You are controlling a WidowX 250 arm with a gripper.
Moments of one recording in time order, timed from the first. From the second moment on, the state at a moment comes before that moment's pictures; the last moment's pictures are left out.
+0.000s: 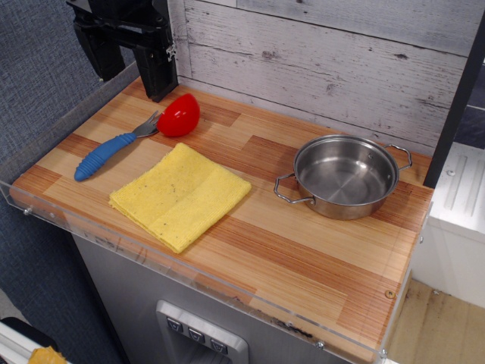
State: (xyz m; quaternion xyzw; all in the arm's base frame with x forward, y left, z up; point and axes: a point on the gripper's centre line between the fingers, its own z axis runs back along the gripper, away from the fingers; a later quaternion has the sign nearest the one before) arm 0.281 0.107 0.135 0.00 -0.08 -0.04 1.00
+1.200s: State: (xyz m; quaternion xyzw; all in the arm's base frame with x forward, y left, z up) arm 0.261 0.156 0.072 0.03 -0.01 0.00 1.00
